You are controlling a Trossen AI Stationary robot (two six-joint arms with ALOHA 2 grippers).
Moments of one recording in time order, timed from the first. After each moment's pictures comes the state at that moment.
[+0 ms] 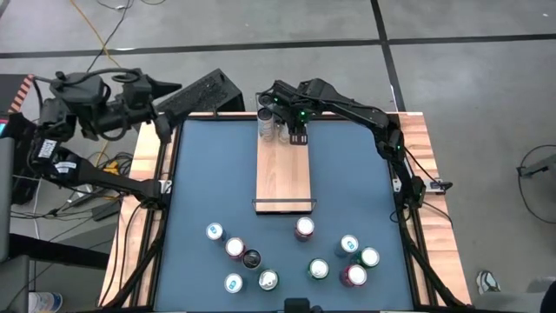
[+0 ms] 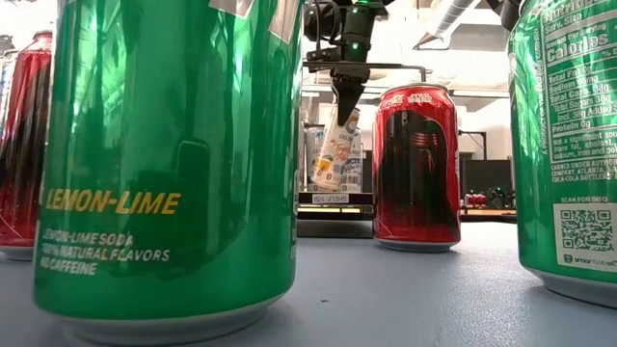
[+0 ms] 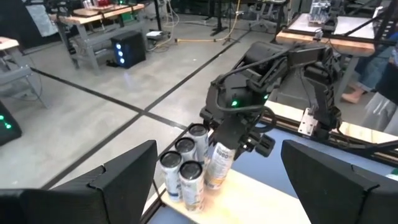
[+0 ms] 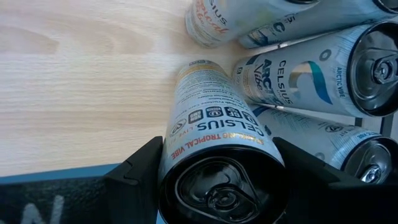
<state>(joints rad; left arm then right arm) 0.15 1.07 1.89 -1.00 -0.43 -0.05 -0.41 2.17 2.35 -1.41 0.18 -0.44</state>
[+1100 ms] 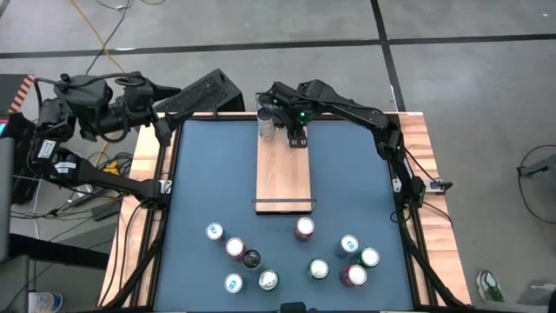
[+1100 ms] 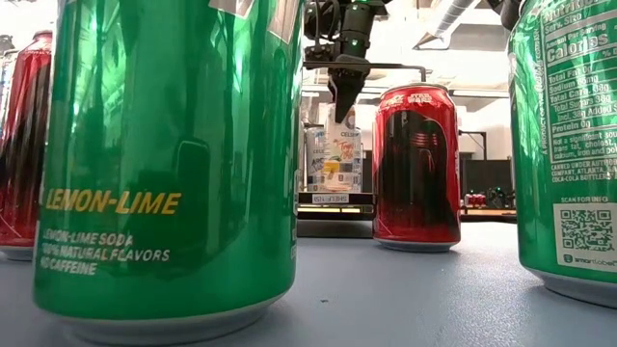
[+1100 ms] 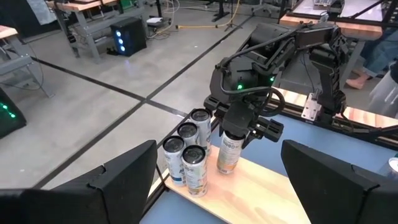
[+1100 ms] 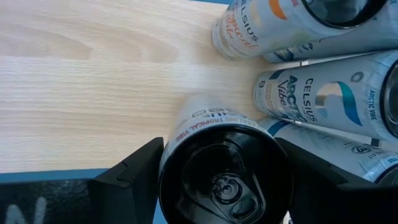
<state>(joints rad) 0.15 1.07 1.89 -1.07 -0.43 -0.06 -0.40 2.17 2.35 -1.41 0.10 -0.47</state>
